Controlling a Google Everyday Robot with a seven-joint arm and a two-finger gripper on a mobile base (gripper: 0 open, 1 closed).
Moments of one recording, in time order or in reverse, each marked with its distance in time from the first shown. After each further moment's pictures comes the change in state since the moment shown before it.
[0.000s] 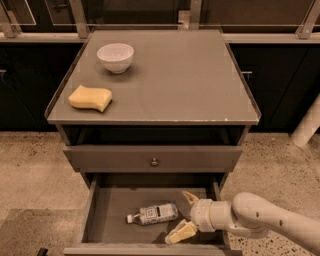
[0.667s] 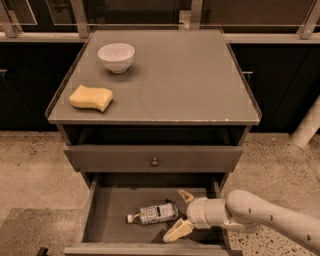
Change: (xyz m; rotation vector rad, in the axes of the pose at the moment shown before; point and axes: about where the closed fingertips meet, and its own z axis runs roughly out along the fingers) arm 0.009 -0.011 0.019 -0.021 0.003 -0.063
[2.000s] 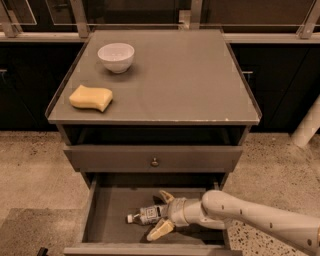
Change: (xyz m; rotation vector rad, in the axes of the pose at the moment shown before) arm 0.007 -0.007 0.090 -0.054 -0.033 -0.084
